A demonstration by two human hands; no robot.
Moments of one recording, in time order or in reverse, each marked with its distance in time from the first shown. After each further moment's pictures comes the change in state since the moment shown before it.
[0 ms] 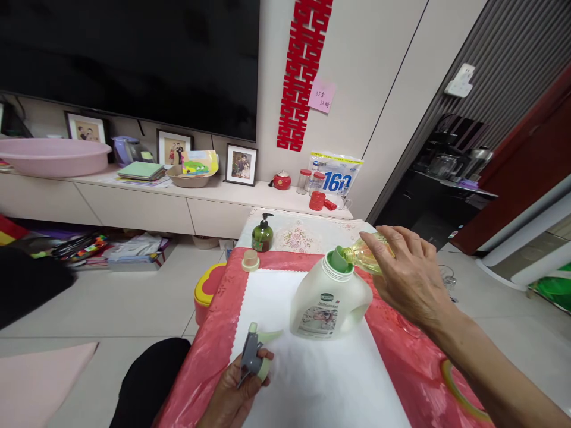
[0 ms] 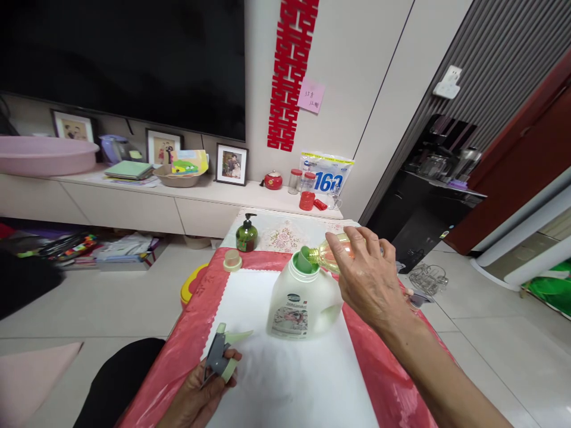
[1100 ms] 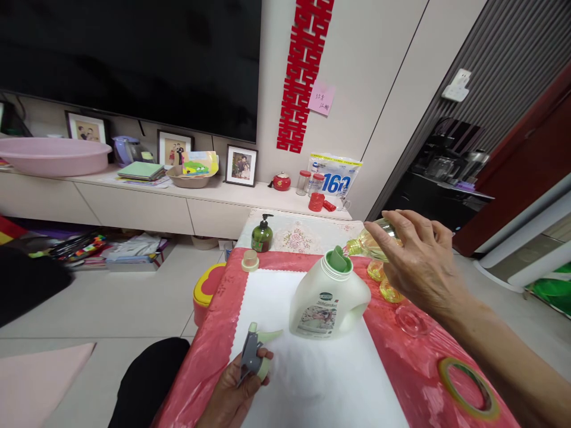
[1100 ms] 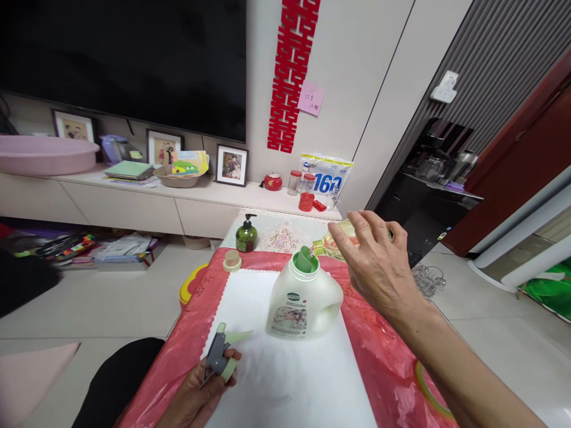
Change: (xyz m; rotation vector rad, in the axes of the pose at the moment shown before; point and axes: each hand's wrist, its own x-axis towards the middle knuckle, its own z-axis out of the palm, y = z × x) left_hand 0.000 -0.001 0.000 -0.007 0.008 0.004; right_hand 0.016 0.021 -0.014 -0.106 0.083 -0.079
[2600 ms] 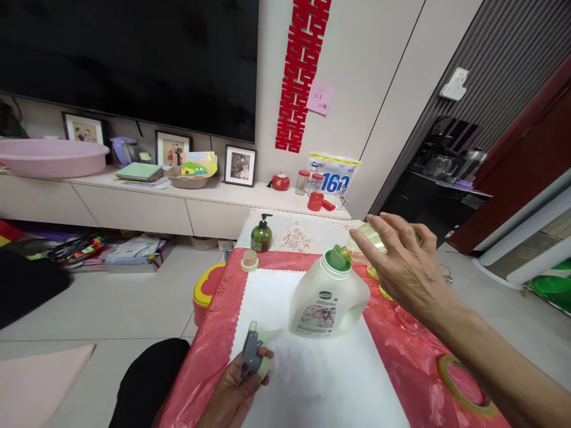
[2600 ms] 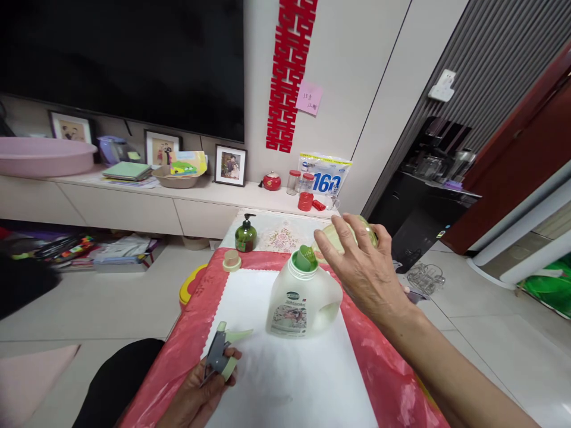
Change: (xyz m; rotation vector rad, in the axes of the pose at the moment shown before) left_hand -0.001 0.004 0.003 -0.019 -0.013 -0.011; right_hand 0.000 -0.017 -0.004 -0.015 0.043 -0.072
